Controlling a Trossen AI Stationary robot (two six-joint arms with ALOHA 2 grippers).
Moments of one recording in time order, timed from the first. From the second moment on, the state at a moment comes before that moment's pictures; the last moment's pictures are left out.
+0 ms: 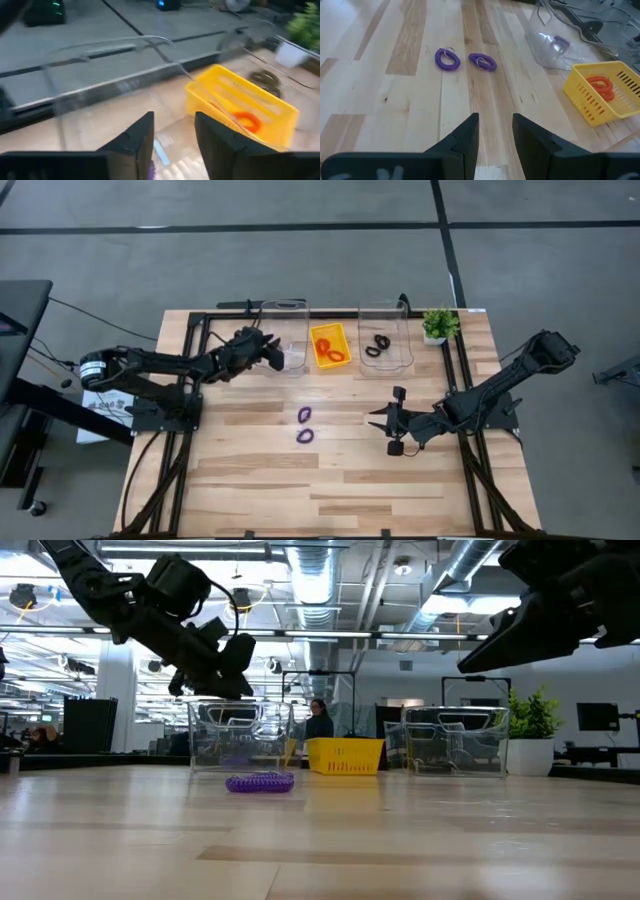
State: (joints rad) left arm 0.32 1.29 0.44 0.44 -0.50 -0.35; right arm 0.50 1.20 0.47 0.09 0.60 0.12
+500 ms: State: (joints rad) left arm -0.12 1.30 0.45 0.54 -0.32 -0.11; right arm 0.50 1.20 0.47 0.09 0.60 0.12
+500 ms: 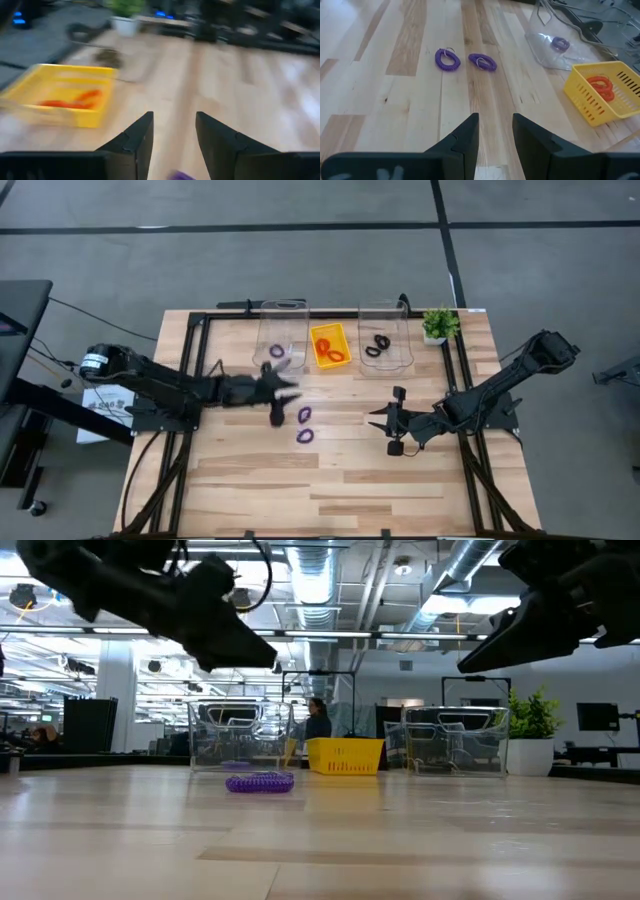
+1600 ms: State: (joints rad) left arm -0.38 1.82 0.61 0.55 -0.41 -0.16; right arm 0.50 1.20 0.47 0.11 0.57 0.12
